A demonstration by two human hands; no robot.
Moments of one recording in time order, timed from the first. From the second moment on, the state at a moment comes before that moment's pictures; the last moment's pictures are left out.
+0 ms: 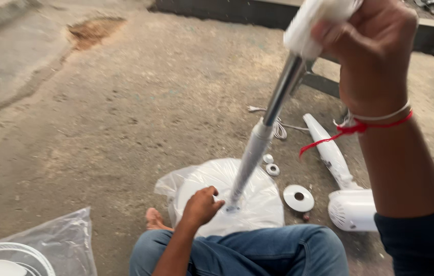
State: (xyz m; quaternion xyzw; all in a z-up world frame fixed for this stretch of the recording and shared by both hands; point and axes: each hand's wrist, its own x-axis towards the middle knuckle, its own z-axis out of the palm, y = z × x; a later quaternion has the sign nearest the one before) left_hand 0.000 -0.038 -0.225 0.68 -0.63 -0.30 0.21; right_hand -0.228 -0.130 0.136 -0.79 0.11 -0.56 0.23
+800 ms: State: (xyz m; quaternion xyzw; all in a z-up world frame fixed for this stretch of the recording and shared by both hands) left_hand 0.001 -0.043 -0.244 0.68 -0.63 -0.31 0.19; right_hand -0.218 -0.128 0.043 -0.79 0.25 -0.47 0.31
